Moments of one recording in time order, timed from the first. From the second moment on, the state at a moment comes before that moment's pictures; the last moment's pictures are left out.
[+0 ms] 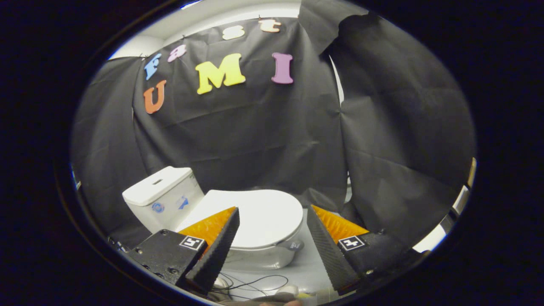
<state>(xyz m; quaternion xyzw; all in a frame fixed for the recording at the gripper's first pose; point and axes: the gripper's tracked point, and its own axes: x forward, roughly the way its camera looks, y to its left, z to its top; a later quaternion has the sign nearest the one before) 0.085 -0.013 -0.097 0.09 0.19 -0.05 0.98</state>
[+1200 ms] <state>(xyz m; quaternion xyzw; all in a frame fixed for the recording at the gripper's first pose) 0.151 -0.066 -0.279 0.32 0.41 -0.08 0.85</state>
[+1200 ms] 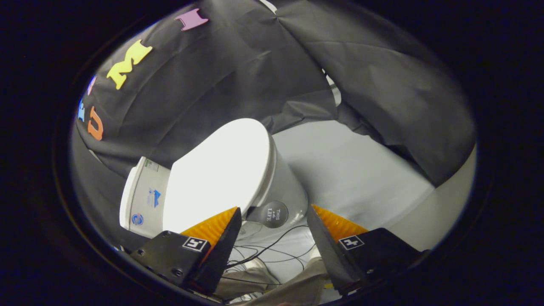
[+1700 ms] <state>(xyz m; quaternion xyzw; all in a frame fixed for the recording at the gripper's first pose) 0.155 -0.055 -0.316 0.42 0.44 -0.06 0.79</state>
